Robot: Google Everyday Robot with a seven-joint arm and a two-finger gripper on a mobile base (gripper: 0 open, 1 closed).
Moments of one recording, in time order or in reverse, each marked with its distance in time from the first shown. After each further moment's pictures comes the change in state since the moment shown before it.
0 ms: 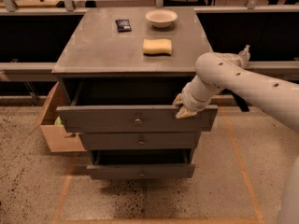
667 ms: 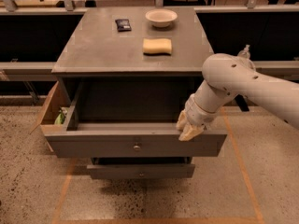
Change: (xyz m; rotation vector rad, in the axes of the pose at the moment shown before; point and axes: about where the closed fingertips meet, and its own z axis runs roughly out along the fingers) arm -0.037 0.088 -0.040 -0.179 -0.083 -0.003
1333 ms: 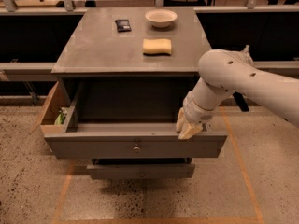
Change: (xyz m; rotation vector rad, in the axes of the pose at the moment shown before) arm -0.007 0.003 -0.011 0.000 0.045 0.041
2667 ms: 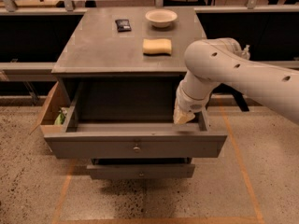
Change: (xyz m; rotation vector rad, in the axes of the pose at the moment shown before) arm -0.007 -0.037 -0.018 0.085 0.111 0.100
